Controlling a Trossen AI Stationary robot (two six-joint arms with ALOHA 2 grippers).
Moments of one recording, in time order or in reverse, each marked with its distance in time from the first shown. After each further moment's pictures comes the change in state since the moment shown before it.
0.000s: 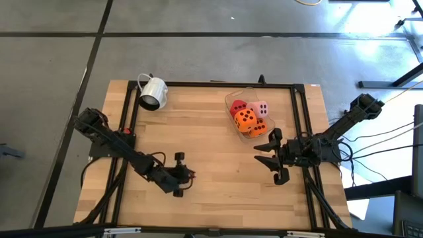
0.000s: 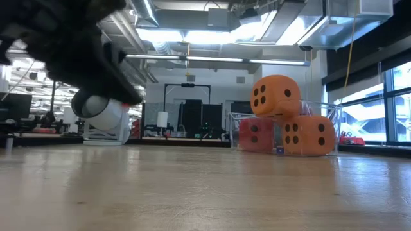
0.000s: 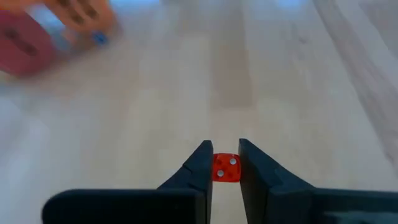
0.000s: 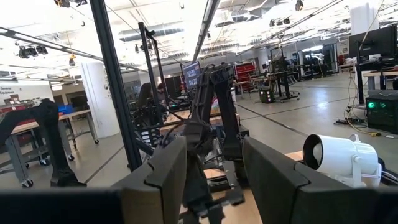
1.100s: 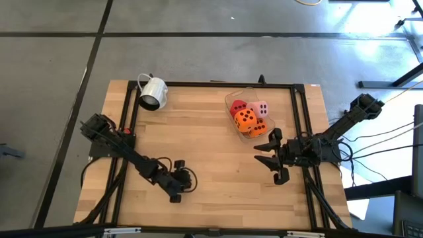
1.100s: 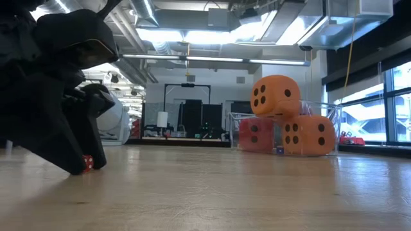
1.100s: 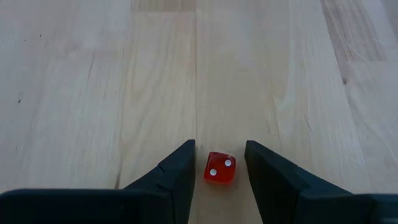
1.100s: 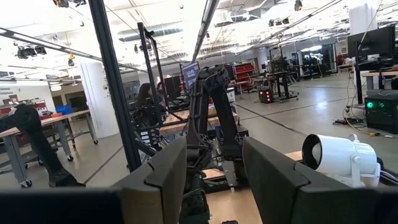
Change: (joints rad) left arm -0.001 0.196 0.003 -0.022 0.282 -0.204; right arm 0.000 0.000 0.000 0.001 0.003 0.000
